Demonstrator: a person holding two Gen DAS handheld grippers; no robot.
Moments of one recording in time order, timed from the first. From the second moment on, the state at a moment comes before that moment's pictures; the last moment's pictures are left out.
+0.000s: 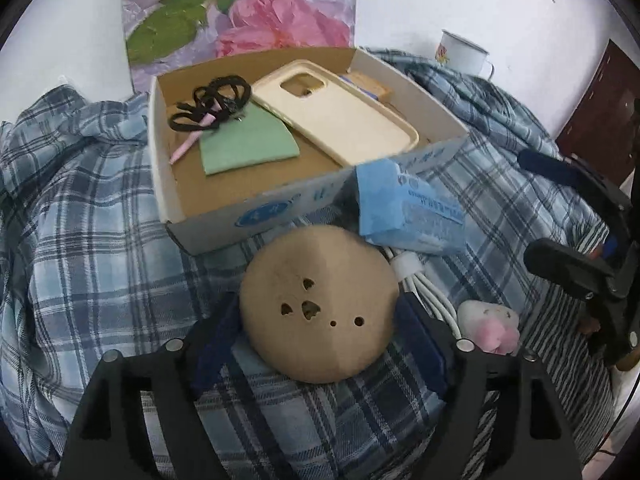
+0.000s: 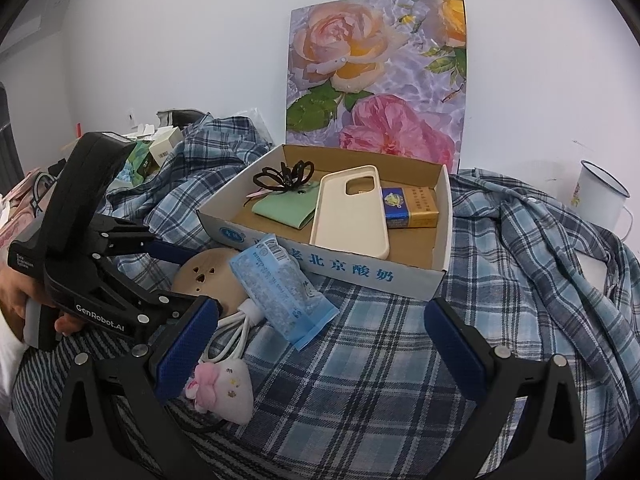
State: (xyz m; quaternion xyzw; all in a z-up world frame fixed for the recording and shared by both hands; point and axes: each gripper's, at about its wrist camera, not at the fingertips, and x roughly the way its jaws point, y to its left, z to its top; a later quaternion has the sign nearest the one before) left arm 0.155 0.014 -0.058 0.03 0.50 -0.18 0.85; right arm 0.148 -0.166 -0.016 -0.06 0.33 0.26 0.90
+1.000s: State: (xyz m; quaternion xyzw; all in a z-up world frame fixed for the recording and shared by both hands) left arm 0.132 0.022 -0.024 0.04 0.43 -0.17 0.89; right arm 0.144 -0.161 -0.014 -0.07 0.33 0.27 0.90
